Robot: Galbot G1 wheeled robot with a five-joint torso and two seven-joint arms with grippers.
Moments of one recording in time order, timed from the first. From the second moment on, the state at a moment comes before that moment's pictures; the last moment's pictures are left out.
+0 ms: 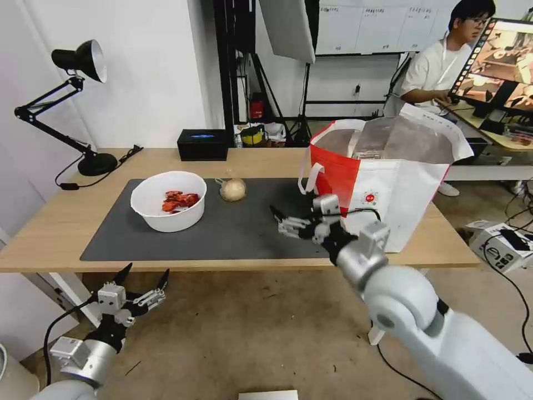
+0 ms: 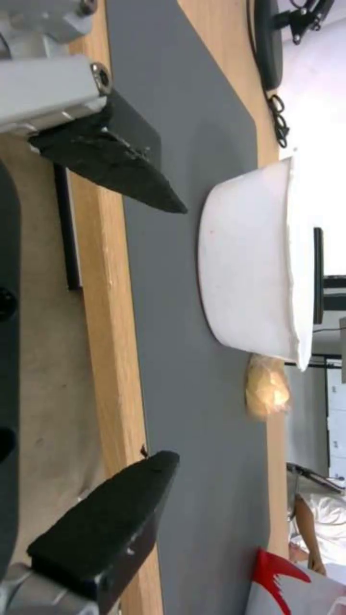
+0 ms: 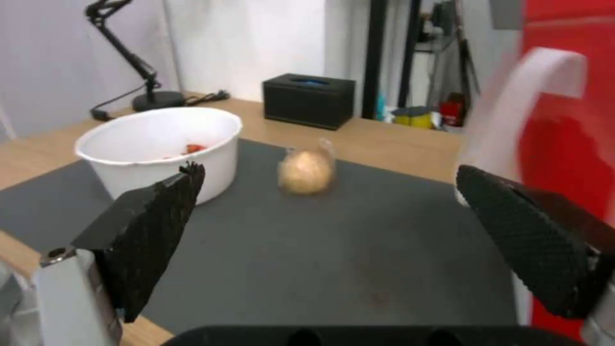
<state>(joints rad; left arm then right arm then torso) 1.76 -1.09 -0.72 -2.08 -0.49 -0.12 0.09 -1.01 0.89 0.04 2.27 0.70 -0.38 0.33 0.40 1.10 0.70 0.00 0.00</state>
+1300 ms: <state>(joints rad) 1.77 -1.09 -0.71 -2.06 -0.48 -0.13 0.10 -1.50 1.06 0.10 2.15 0.31 -0.09 0.44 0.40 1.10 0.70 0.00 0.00</state>
